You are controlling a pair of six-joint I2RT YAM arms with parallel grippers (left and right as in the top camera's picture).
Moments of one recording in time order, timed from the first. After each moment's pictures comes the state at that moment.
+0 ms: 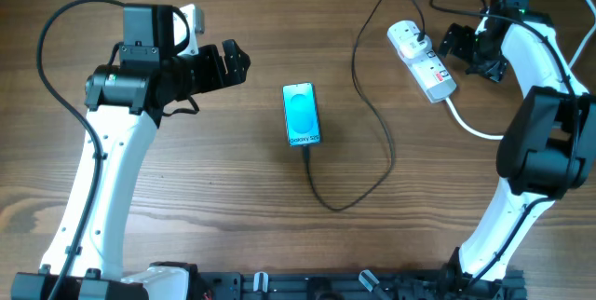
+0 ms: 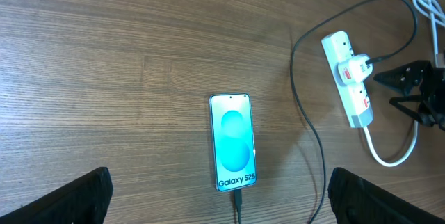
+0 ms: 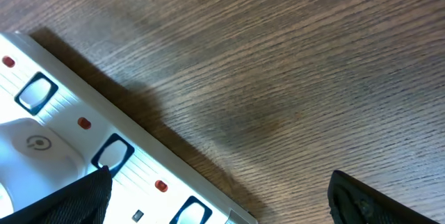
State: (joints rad) left arm -0.10 1.45 1.36 -0.85 0.32 -0.34; right arm -0.18 2.16 1.67 -0.79 -0.08 0.29
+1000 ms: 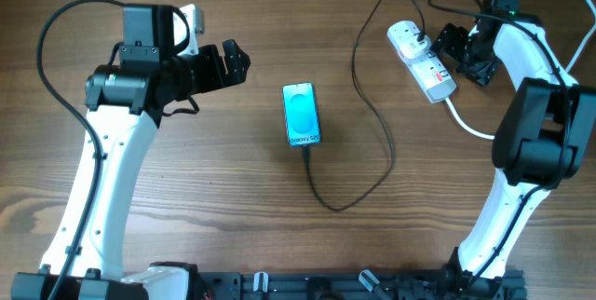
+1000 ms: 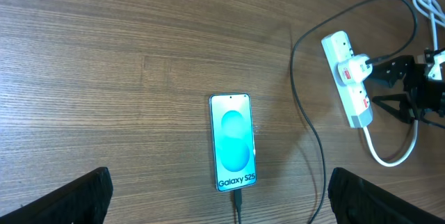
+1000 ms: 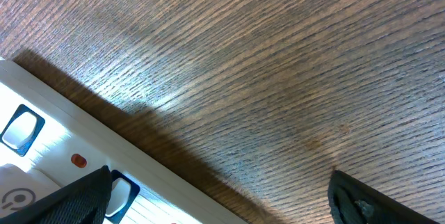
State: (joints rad) left arm -0.10 1.45 1.36 -0.85 0.32 -0.34; right arm -0.17 2.24 1.69 -0.77 -0.13 0.42
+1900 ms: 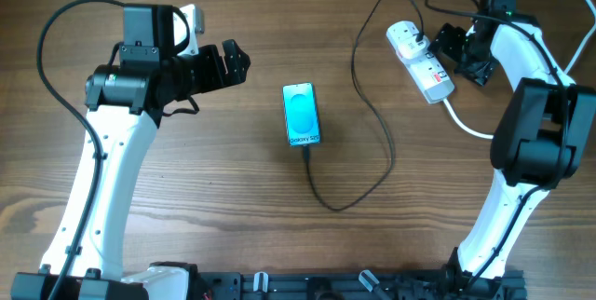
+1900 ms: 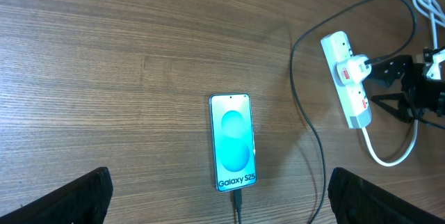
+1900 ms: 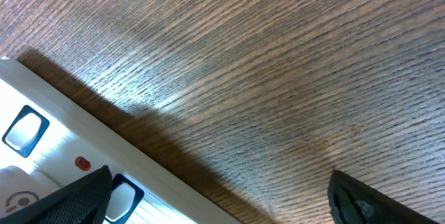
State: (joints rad) left arm -0.10 1.45 1.36 -0.85 0.32 -0.34; right arm -0.15 2.24 1.68 -0.75 -0.12 0.42
